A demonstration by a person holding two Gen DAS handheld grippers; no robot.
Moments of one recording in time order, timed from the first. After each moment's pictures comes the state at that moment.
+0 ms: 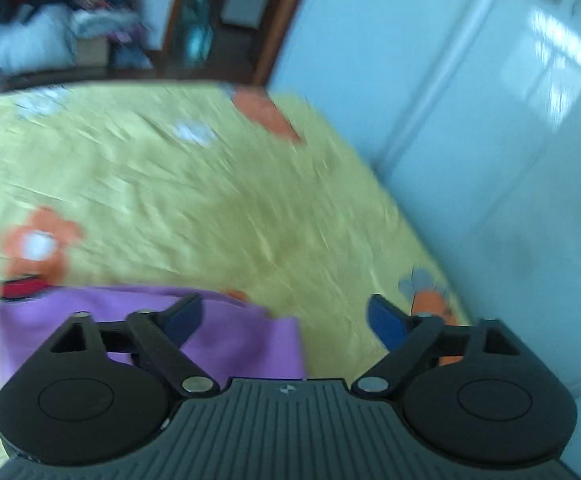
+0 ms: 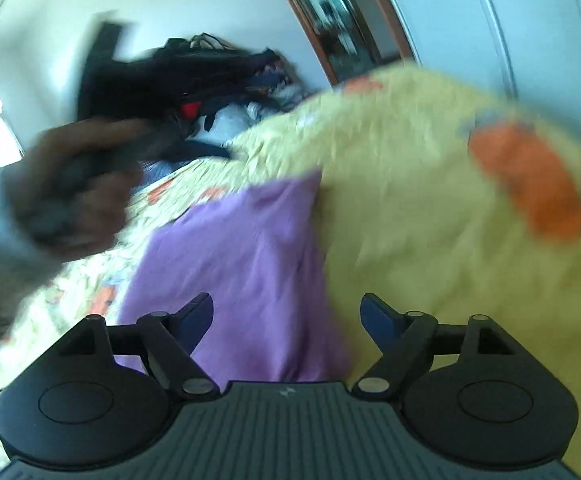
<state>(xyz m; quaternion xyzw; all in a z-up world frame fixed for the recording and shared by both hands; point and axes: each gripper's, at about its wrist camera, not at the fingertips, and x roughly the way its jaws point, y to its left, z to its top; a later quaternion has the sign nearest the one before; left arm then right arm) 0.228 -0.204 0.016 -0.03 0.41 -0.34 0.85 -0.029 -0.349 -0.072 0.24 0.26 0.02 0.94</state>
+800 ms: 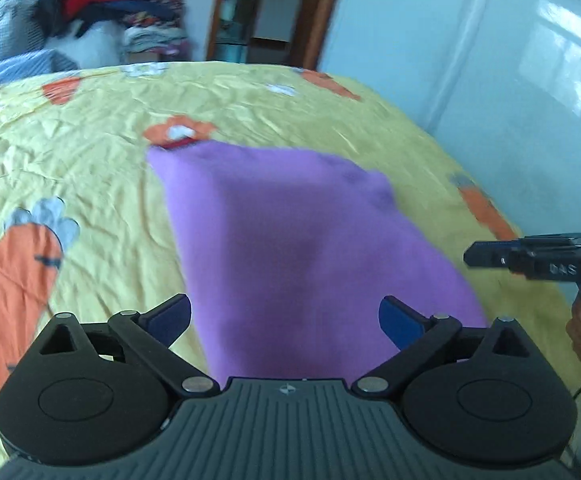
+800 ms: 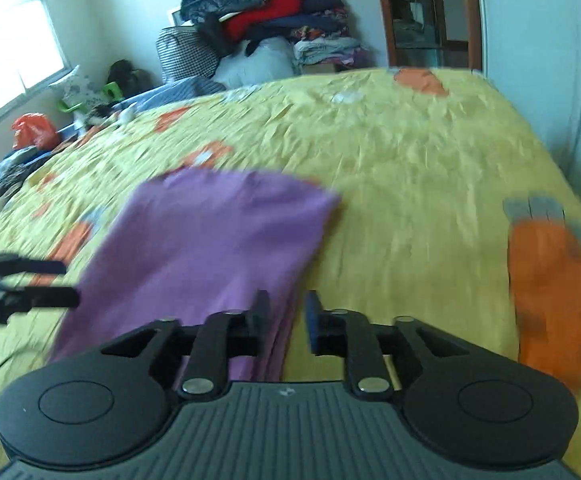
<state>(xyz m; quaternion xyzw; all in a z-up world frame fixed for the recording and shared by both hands) 0.091 -0.067 -0.054 0.03 0.39 -0.30 0.87 0.019 -0.362 -0.068 0.13 0.38 0.09 0.91</state>
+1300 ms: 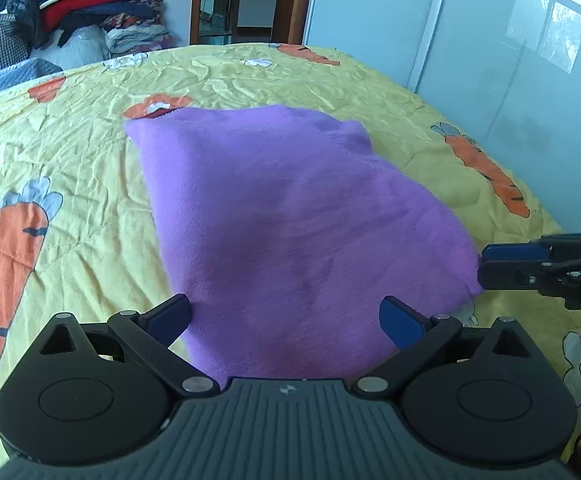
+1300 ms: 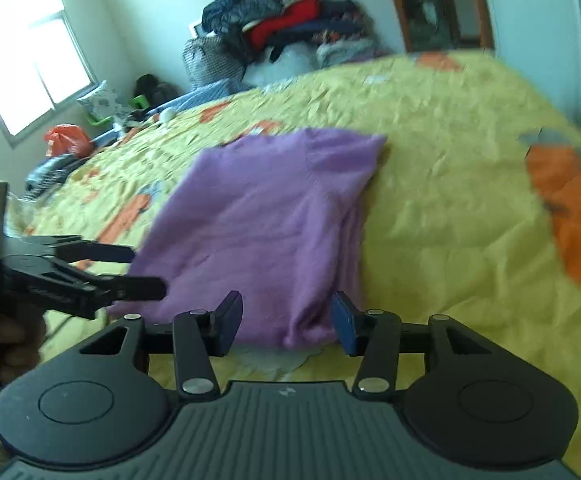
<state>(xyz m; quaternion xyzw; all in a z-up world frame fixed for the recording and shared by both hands) 0.060 -0.079 -0.075 0.07 0.39 -0.30 0.87 -0.032 -0.340 -0.082 0.18 0.35 0.12 0.91</state>
